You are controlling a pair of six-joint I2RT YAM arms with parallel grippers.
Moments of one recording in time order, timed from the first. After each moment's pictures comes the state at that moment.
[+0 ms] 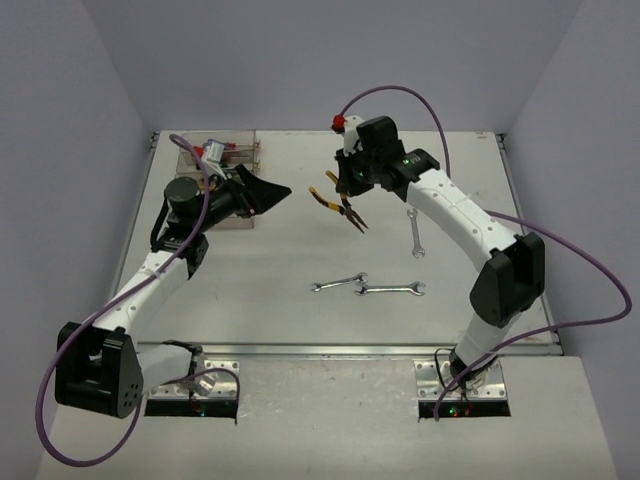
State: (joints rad) left arm -0.15 1.15 0.74 0.35 0.63 -0.81; right arm 0.53 1.75 1.61 -0.58 -0.12 0.05
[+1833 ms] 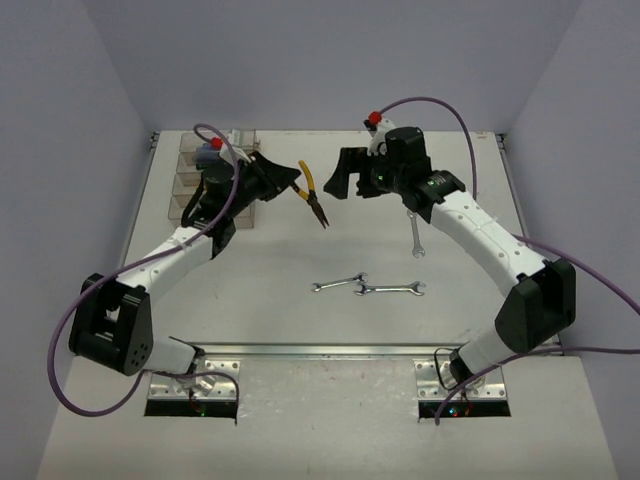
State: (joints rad) left arm -0.31 1.38 0.89 0.40 0.27 -0.87; right arm 0.48 1.55 1.35 -0.31 -0.24 0.37
